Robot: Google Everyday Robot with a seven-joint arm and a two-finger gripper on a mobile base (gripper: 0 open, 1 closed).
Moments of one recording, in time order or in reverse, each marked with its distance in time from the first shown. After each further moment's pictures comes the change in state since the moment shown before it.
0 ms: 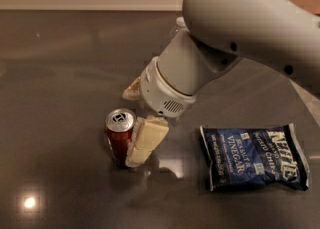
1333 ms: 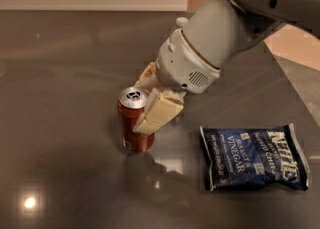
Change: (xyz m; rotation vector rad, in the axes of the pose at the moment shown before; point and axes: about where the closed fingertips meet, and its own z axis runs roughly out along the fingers) arm -0.007 -0.003 -0.052 -0.049 -0.091 0.003
